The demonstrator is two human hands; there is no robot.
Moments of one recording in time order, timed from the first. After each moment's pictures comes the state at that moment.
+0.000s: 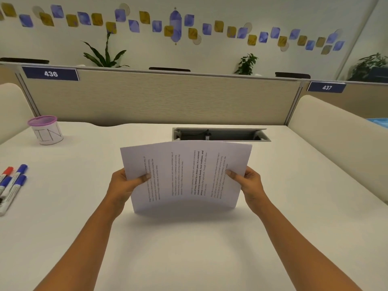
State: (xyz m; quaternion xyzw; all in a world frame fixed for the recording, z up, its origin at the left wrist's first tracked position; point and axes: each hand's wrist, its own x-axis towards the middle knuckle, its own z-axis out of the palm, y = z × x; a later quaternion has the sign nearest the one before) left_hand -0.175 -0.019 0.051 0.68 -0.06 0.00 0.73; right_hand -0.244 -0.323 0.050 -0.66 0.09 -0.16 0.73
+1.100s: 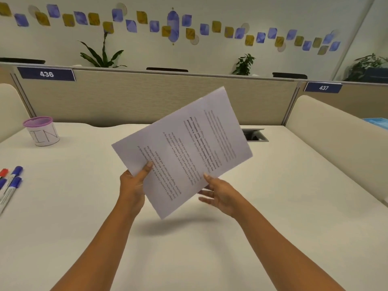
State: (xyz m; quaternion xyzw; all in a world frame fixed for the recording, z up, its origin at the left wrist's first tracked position) left_hand -0.185 -0.060 0.061 0.53 -0.03 0.02 0.85; right_hand -0.232 -0.275 0.049 -0.60 0.14 0.09 0.78
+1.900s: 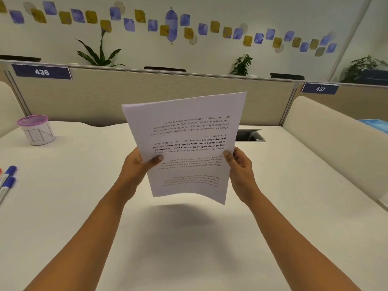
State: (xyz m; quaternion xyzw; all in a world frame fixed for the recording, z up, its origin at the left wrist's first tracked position) left_hand -0.166 -0.059 0.090 0.68 -0.19 -0.01 0.71; right_hand -0.236 -0.300 0.089 -0.67 -0.02 -0.20 0.72
